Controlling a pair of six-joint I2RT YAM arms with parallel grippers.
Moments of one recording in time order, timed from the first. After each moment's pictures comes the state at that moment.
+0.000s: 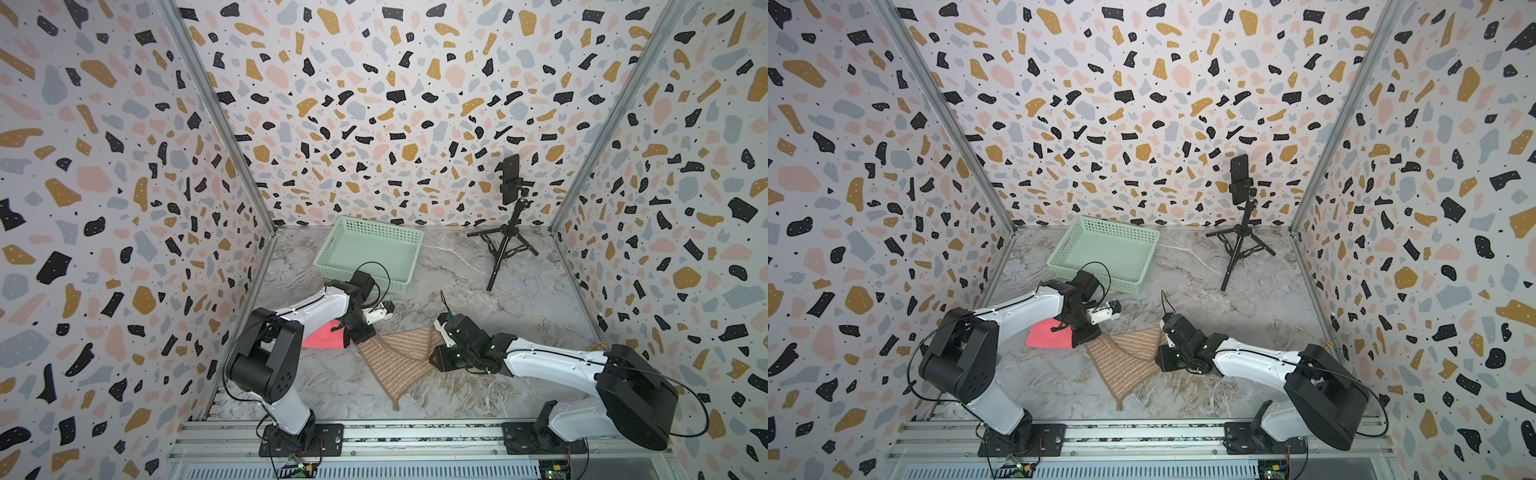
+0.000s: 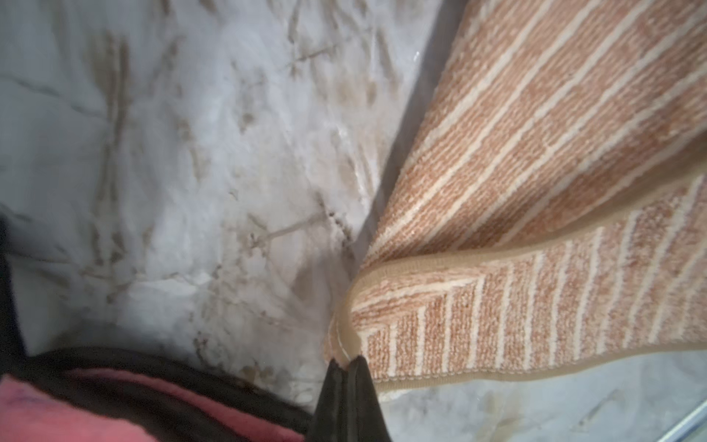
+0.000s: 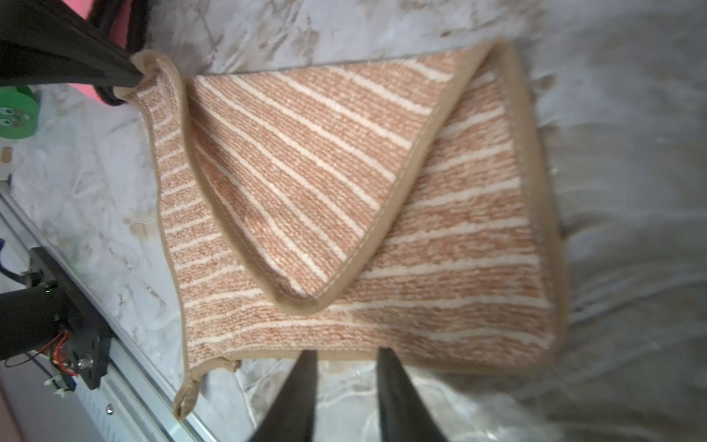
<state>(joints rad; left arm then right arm) -0.42 1.67 1.03 -0.86 0.17 0.62 0.91 1.39 0.63 -0.19 -0.20 0.67</state>
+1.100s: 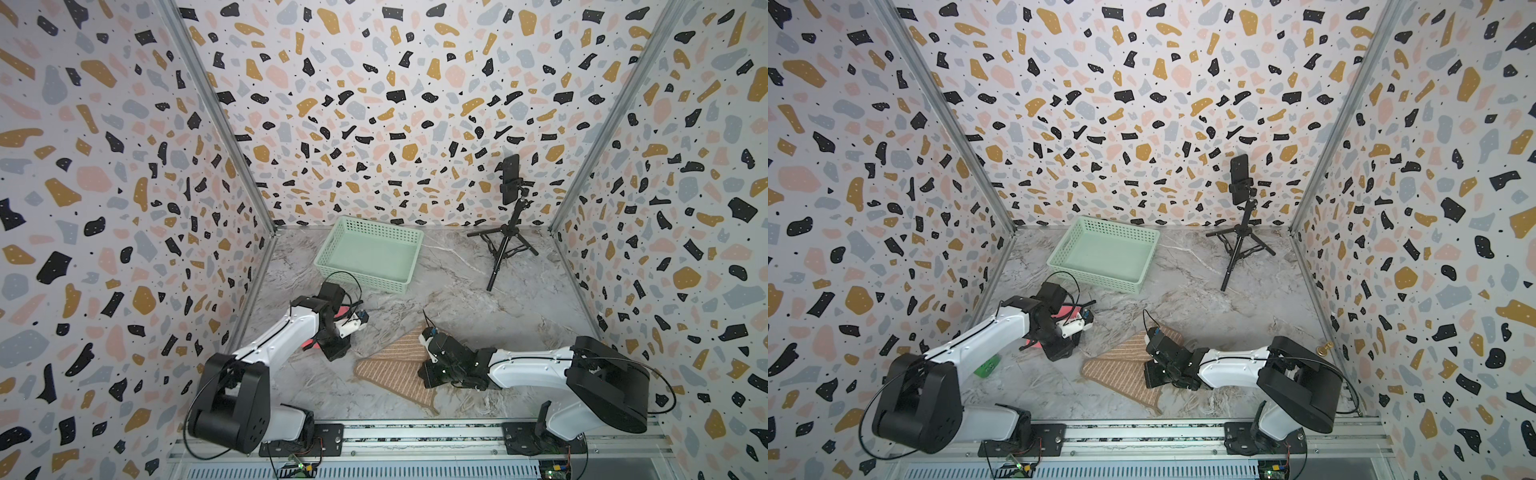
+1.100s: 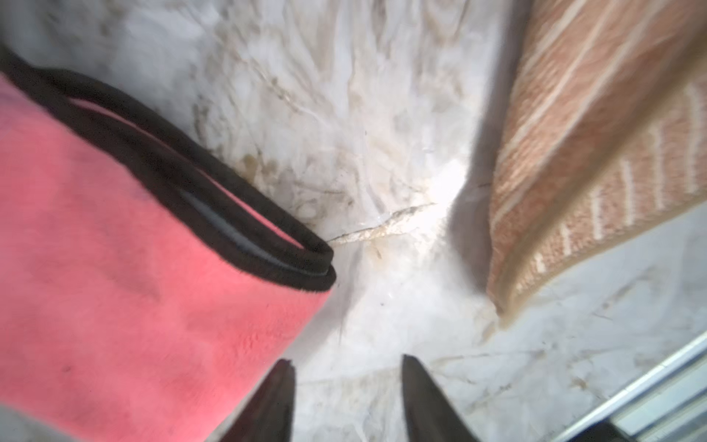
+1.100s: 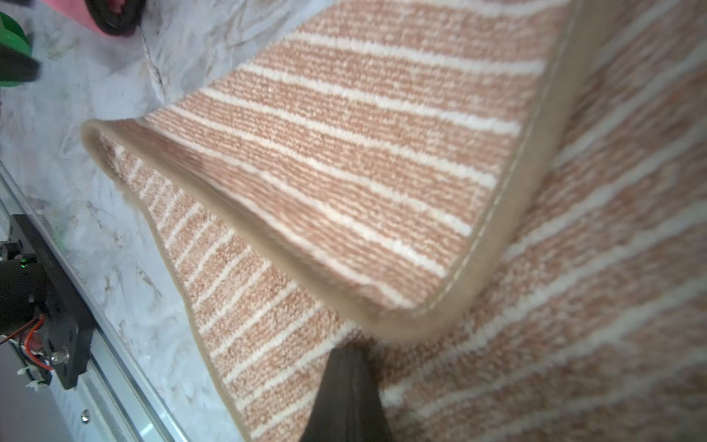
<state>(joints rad) -0.27 1.32 0.86 -0.97 0.12 0.69 1.06 1.50 0.59 -0.02 -0.11 0.73</state>
